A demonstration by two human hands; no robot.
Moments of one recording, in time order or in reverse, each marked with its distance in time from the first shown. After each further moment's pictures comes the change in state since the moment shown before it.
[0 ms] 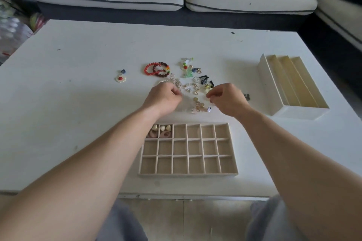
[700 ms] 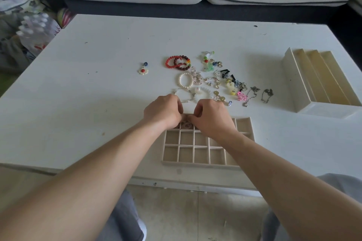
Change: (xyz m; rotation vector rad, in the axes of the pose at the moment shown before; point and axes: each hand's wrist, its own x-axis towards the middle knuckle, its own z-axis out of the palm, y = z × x) left_hand -0.045 -0.044 -0.016 0.406 -0.020 -0.152; right_hand -0.066 -0.056 0.080 -0.090 -0.030 -0.133
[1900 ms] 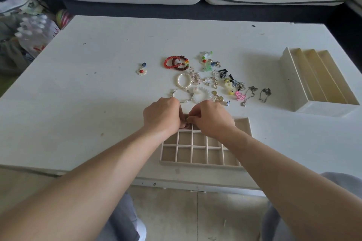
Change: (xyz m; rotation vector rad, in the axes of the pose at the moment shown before) left_hand -0.021 0.009 -0.001 0.135 0.064 0.066; right_hand 0.003 0.001 -0.005 -0.079 -0.151 -0.005
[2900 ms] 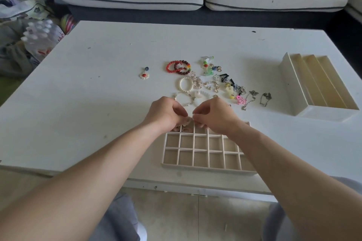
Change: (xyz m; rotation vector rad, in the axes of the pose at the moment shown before) left_hand 0.003 -0.011 -0.012 -0.608 -0.133 -0.061; right_hand -0.002 0.001 -0.023 0.311 -0.037 0.034
